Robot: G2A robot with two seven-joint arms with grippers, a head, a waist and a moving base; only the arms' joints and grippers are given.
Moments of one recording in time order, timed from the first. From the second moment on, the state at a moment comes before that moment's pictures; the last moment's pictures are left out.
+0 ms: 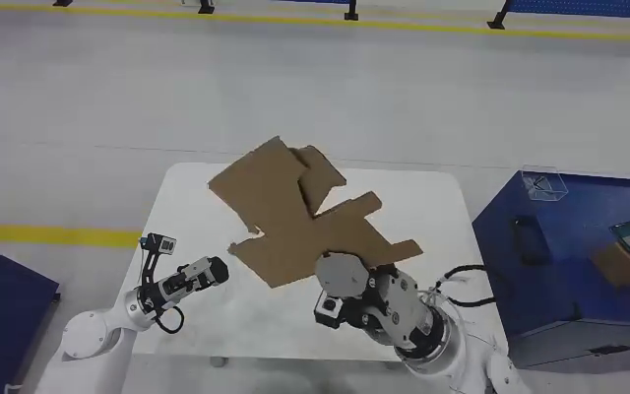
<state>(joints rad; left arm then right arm) 1.29 -1.14 -1.54 -1.38 -0.52 -0.50 -1.16 -1.44 -1.16 1.16 -2.35 2.41 0.42 0.07</state>
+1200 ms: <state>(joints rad) 1.29 -1.14 -1.54 -1.38 -0.52 -0.50 -1.16 -1.68 -1.10 1.39 -2.23 0.43 0.01 0.55</state>
